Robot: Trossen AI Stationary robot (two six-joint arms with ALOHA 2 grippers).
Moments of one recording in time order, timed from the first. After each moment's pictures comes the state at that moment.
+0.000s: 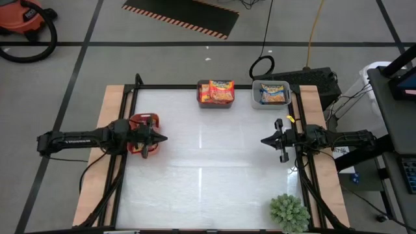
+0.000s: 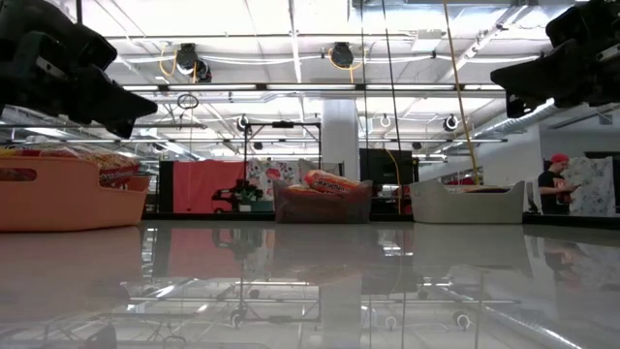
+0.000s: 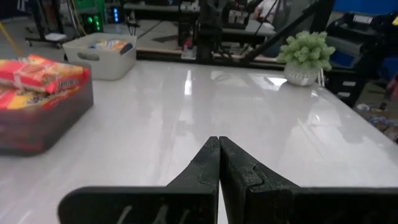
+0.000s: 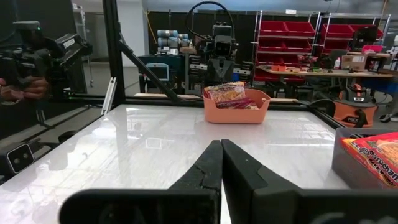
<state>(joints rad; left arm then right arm) 0.15 0.28 0.04 0.08 0.19 -0.04 0.06 0.00 0.02 0.02 0.00 -0.01</state>
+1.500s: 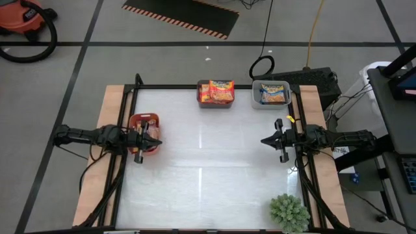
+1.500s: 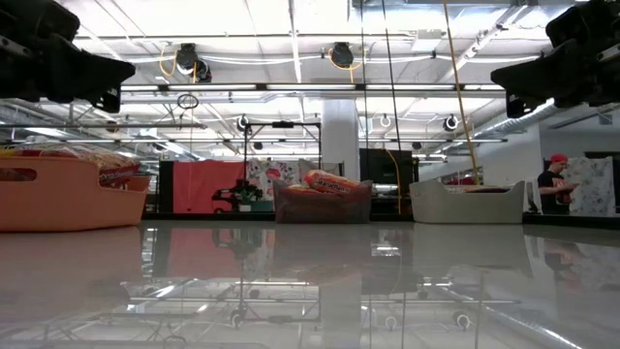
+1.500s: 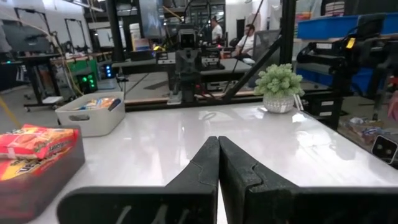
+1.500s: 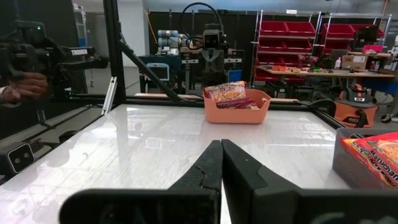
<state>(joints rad) -0.13 0.00 0.01 0.03 -0.03 0.07 0.06 0.00 0.02 0.01 0.00 -0.01</state>
